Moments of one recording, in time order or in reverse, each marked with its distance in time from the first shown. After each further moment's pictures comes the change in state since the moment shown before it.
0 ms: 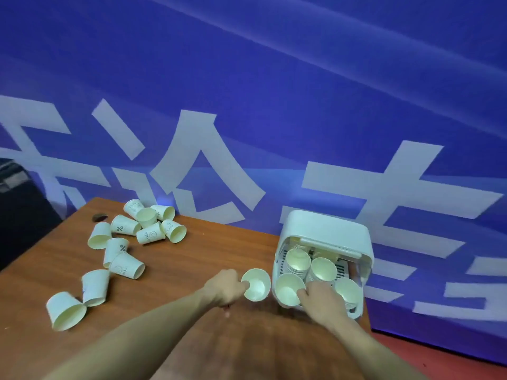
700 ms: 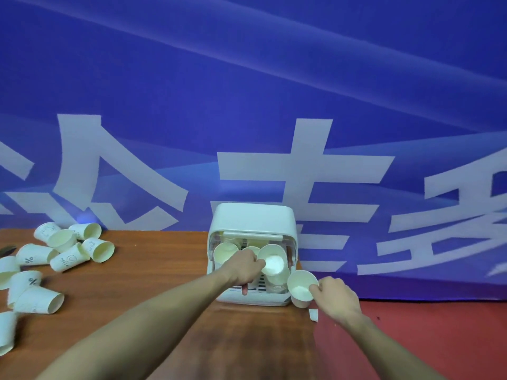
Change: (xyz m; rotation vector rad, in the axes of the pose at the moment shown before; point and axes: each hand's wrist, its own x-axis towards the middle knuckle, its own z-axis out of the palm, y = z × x) left_hand 0.044 0.195 0.087 0.072 -0.042 0.272; right_hand -0.025 0.195 -0.034 0.106 0.052 0.273
